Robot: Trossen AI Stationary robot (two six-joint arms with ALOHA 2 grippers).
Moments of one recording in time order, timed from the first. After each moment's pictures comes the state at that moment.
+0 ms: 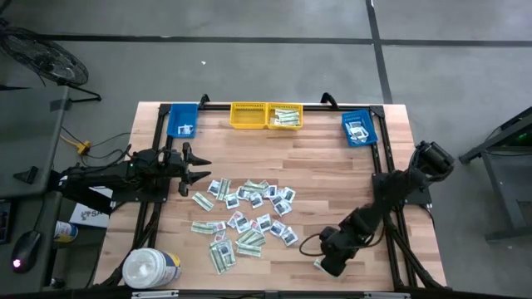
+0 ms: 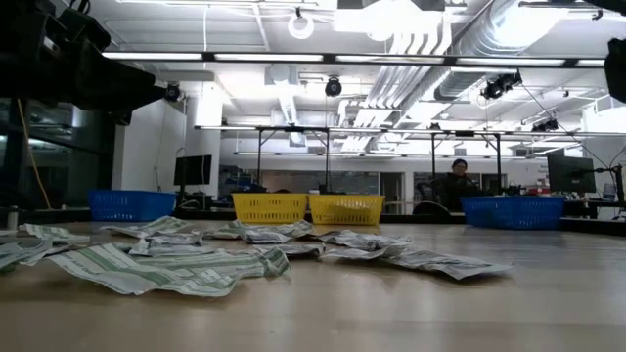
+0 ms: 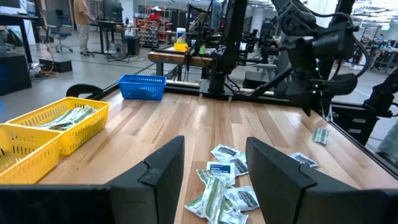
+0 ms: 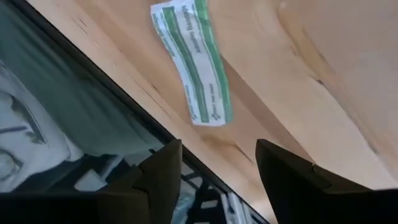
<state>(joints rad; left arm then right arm) 0.08 0.02 0.01 0.01 0.01 -0.09 0.69 1.65 0.93 -0.42 -0.40 1.55</state>
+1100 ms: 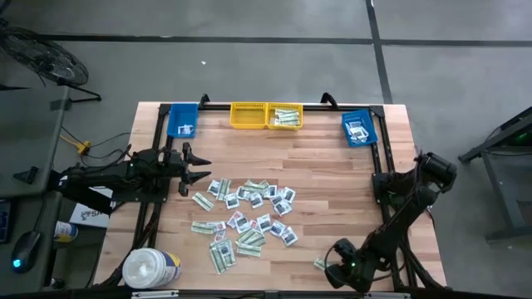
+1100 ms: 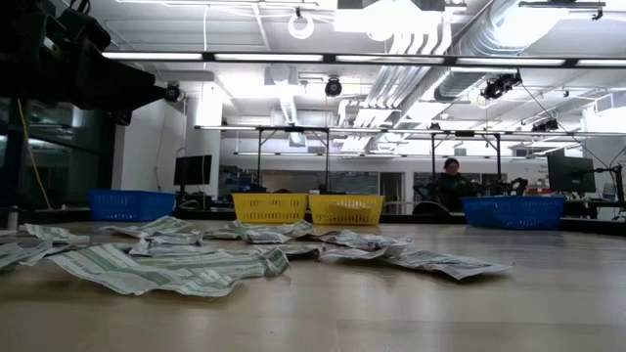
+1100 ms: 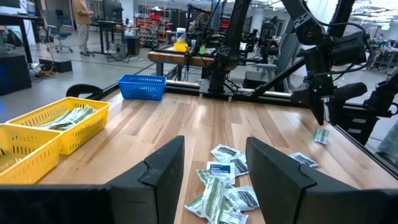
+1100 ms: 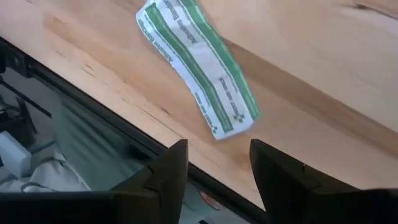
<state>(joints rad) 0.08 0.02 0.01 0.01 0.01 -0.09 0.97 1.73 0.93 -0.27 0.07 2.11</state>
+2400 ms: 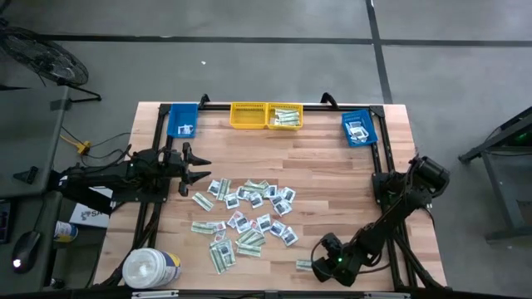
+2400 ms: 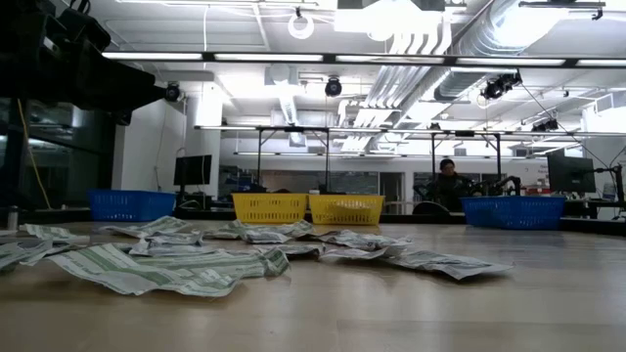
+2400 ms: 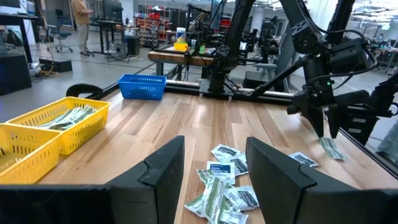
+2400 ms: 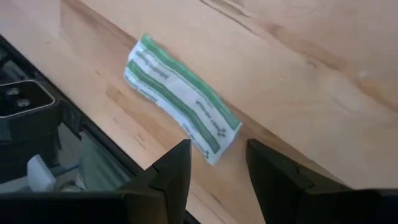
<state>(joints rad) 0.08 0.02 0.01 0.01 0.01 -0.09 0.87 1.82 0.92 -0.12 0.20 1.94</state>
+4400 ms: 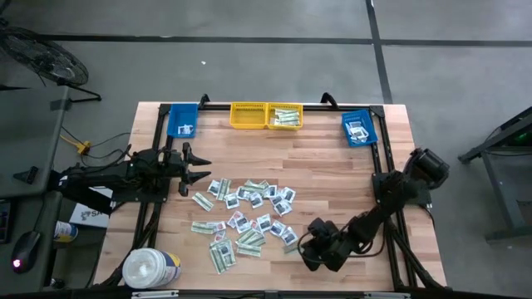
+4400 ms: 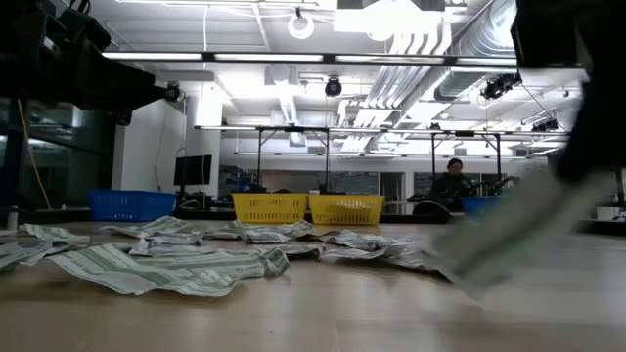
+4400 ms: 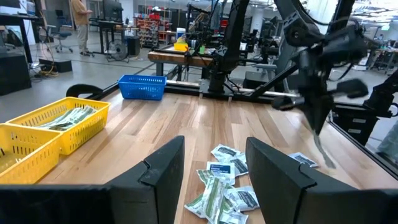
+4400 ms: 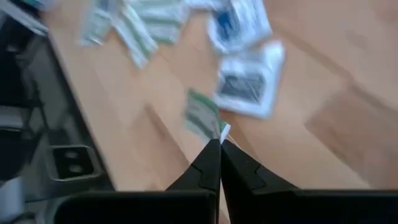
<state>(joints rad) 0.08 0.02 0.01 0.01 0.01 -0.09 0.74 1.73 0.92 -0.12 0.44 1.47</state>
